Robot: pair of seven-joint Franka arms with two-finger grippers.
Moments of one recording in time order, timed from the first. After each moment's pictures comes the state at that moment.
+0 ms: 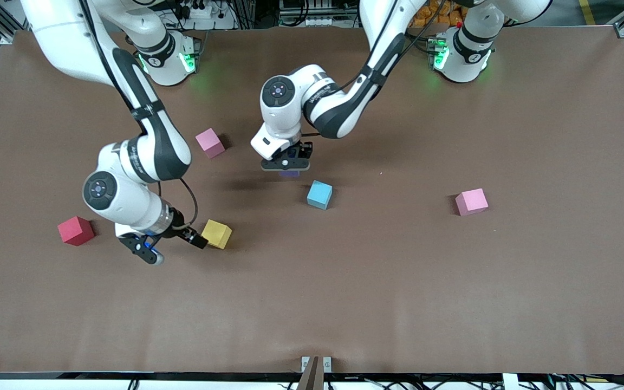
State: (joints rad) left arm -1.02 0.77 0.02 -1.41 -0.08 2.18 -0.94; right arm 0.24 0.55 0.02 -1.74 0.18 2.36 0.71
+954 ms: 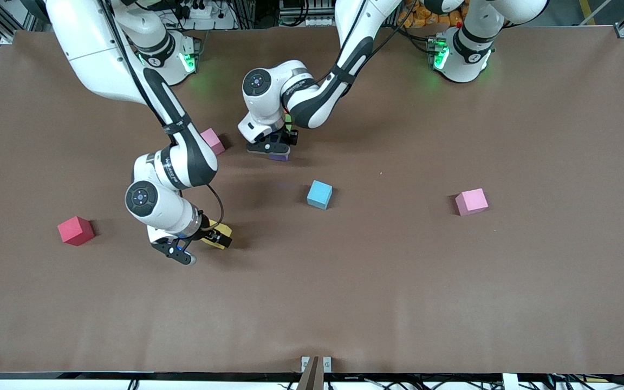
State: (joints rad) left arm -1.13 0.86 0.02 -1.39 -0.08 2.20 -0.96; right arm 0.31 0.63 0.02 -1.73 0.17 2.41 0.66
